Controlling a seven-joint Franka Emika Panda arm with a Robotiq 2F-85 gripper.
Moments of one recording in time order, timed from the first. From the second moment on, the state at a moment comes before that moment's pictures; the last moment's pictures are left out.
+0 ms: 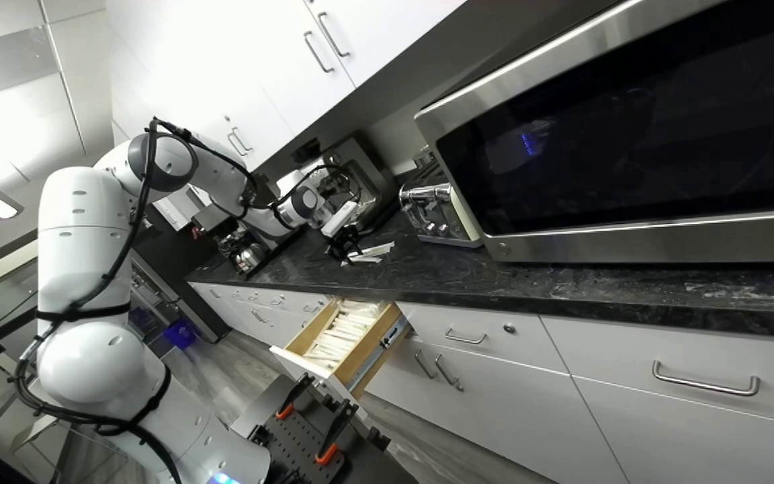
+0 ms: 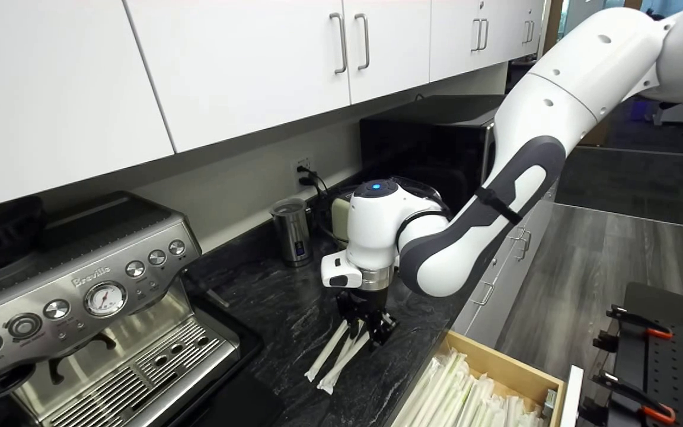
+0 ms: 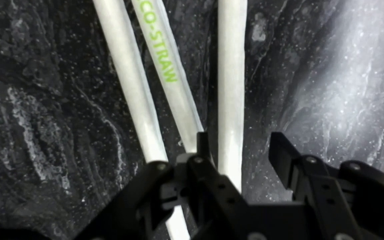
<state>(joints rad) 0.23 0.64 0.26 -1.82 -0.24 2.57 -0.96</state>
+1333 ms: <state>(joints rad) 0.23 0.50 0.29 -1.93 -0.25 2.57 -0.94</state>
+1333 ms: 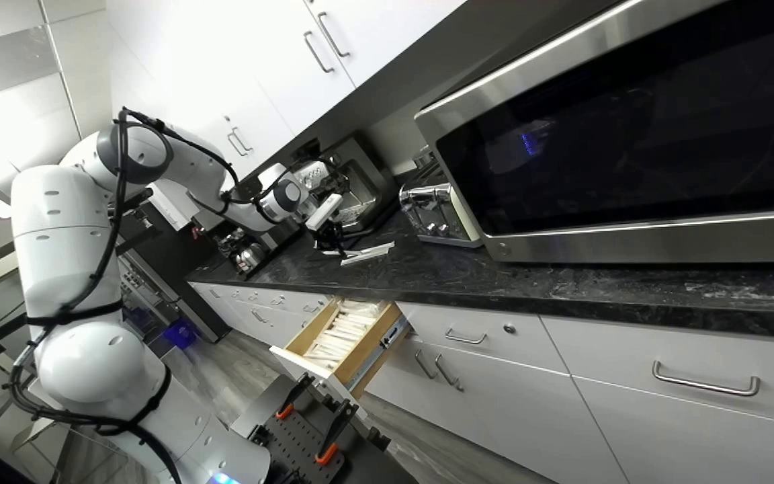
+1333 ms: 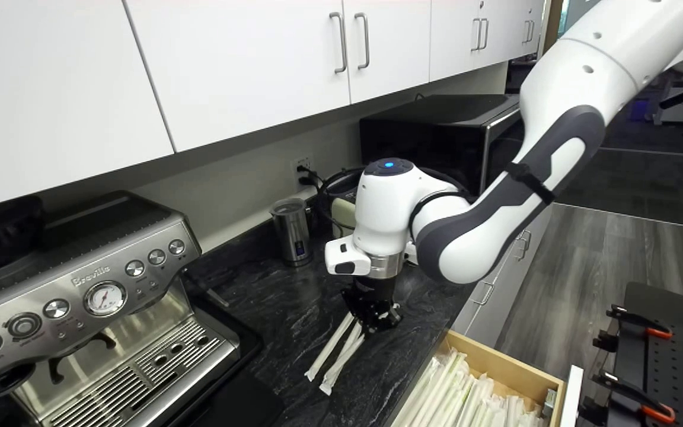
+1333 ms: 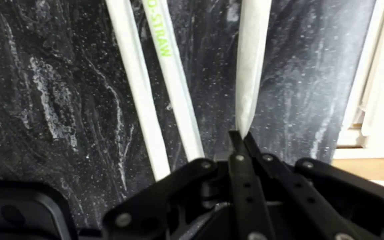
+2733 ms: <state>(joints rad) 0.35 -0.17 0.34 -2.63 -0.12 2.67 -0.82</state>
